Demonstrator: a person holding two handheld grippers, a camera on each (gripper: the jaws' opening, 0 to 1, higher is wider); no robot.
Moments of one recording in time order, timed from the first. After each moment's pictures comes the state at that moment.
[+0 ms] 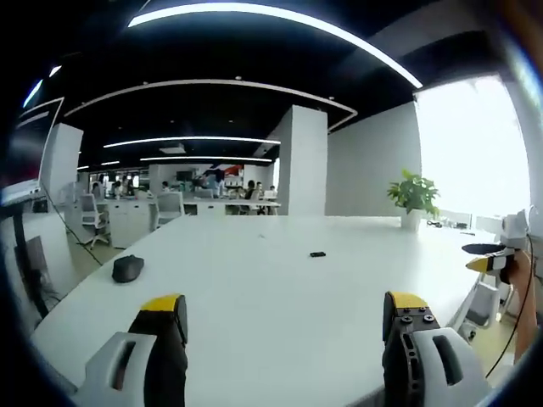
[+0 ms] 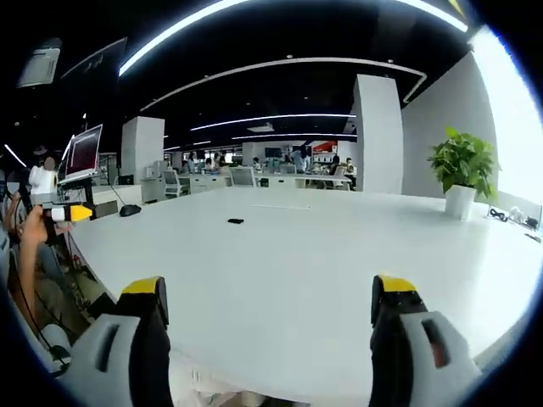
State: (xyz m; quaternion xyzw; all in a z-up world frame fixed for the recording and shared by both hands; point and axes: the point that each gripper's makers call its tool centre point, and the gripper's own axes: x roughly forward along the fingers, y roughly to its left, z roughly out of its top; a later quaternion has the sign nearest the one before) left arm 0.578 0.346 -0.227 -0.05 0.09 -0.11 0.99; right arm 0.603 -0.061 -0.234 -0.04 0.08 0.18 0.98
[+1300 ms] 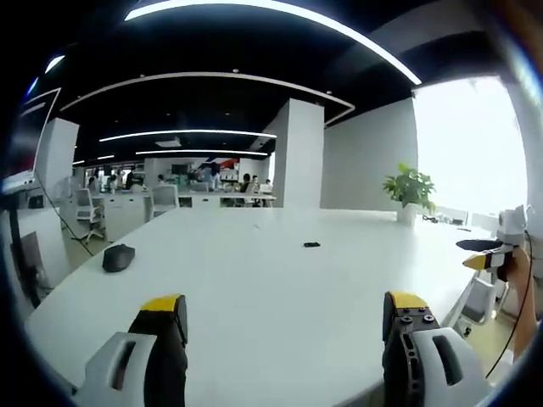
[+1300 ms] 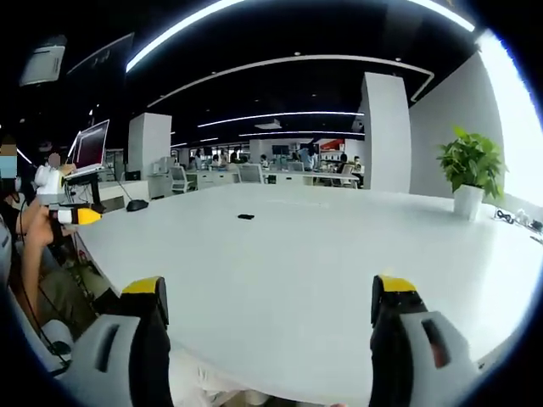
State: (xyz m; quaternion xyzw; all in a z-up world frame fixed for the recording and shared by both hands) left arm 0.581 0.334 -0.239 -0.05 0.10 -0.12 0.99; right arm 0.604 -0.043 -0.241 -0.04 0.09 0.21 0.97
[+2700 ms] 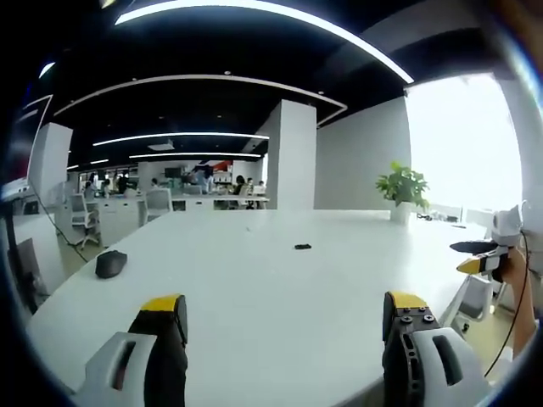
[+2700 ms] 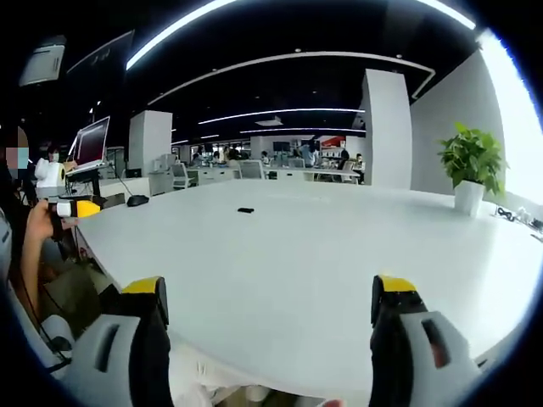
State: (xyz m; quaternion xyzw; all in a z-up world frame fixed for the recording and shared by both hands) left arm 0.580 0.321 -0.235 -0.04 0.10 -0.14 0.98; right arm 0.600 -0.048 -0.251 -0.05 0.10 0.21 0.97
